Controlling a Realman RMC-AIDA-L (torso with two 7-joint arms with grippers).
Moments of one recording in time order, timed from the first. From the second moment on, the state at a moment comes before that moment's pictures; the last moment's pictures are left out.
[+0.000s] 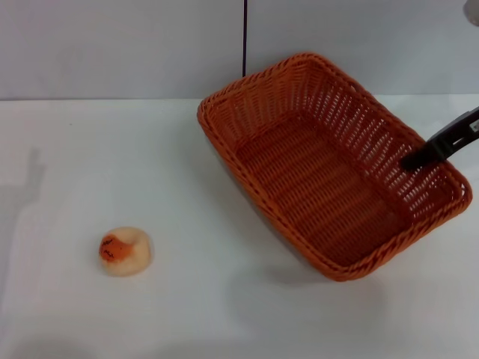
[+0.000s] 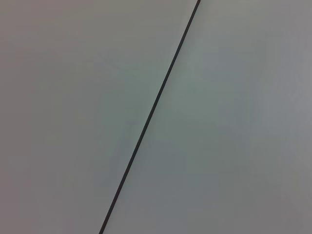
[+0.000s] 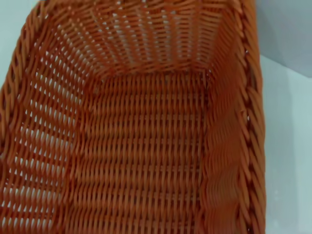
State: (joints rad) left arm -0.21 -2.07 -0.24 -0.17 1.61 1.69 -0.49; right arm 0.83 1.95 -0.94 -0.84 -2.59 -1.54 2.27
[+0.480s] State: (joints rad) left arm -0.22 -2.07 -0.24 -0.17 1.61 1.69 -0.49; right arm 0.77 1.97 -0.94 -0.95 -2.54 -1.56 2.26
